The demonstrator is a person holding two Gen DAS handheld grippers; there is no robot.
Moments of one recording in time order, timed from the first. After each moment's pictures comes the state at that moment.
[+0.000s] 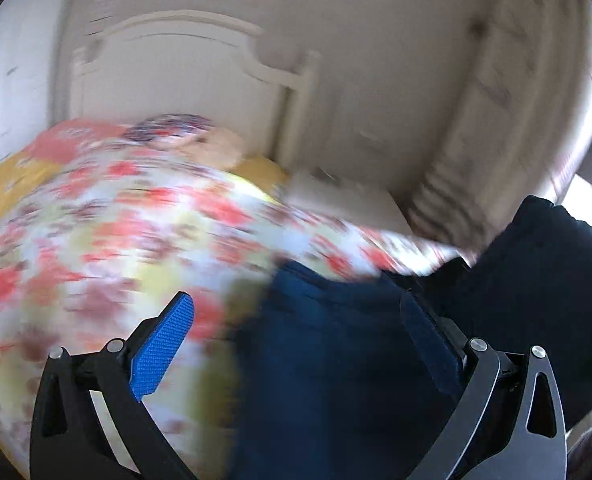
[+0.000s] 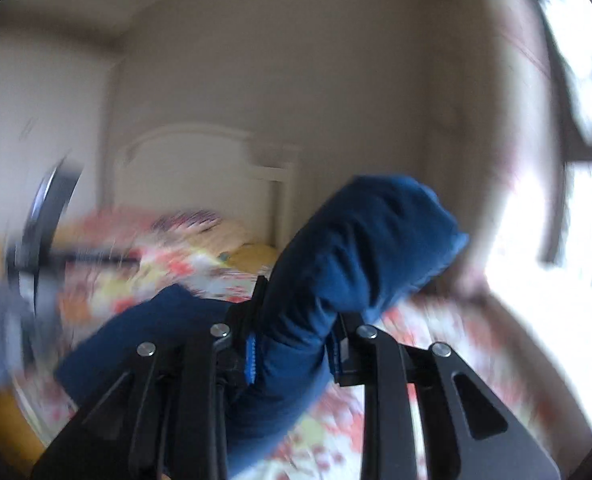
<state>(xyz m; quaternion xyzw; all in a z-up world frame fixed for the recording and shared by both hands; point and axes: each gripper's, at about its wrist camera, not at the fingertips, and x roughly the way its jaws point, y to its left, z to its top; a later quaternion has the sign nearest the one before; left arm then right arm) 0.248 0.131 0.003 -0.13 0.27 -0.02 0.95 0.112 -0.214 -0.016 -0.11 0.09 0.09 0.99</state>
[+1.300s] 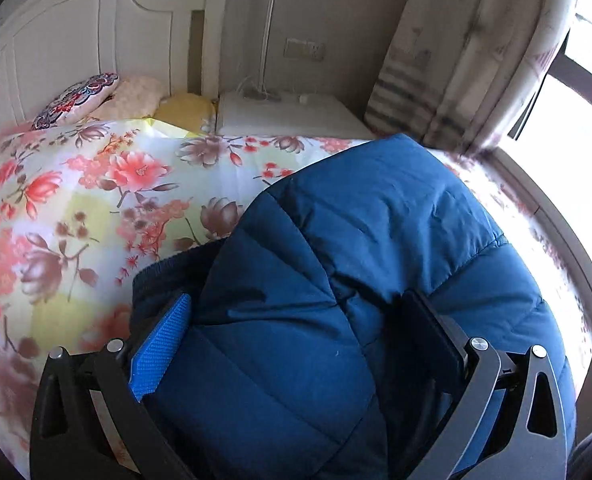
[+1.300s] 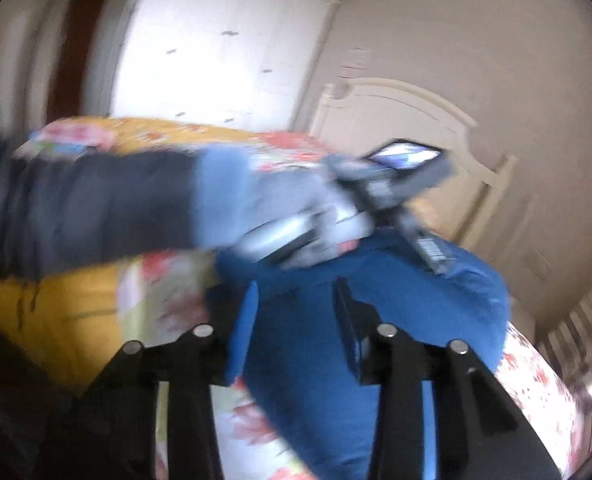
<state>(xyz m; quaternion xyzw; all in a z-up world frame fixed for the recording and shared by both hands) 0.361 0.076 -0.075 -0.02 0.39 -0.18 0.90 0.104 -0.108 -0.089 -0.24 0.16 0.38 0.88</state>
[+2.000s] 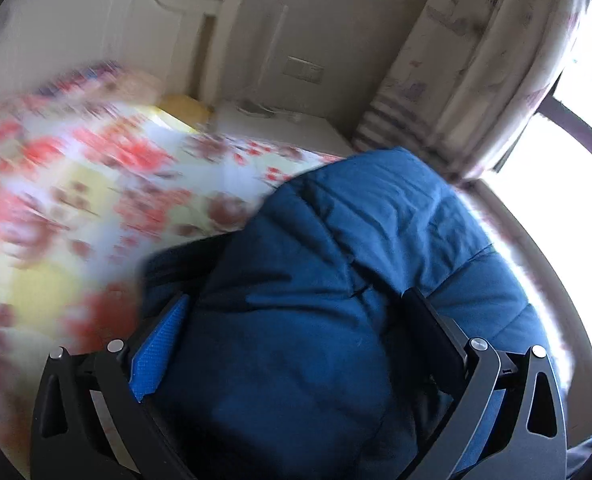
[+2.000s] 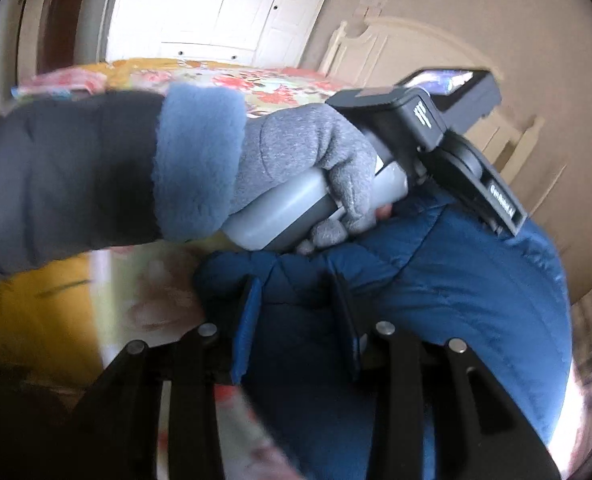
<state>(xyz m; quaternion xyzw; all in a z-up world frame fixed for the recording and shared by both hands) 0.350 0.102 -0.078 -0.06 0.36 -0.18 0.91 0.145 -0.051 -0.120 -0.28 0.27 0.39 0.83</state>
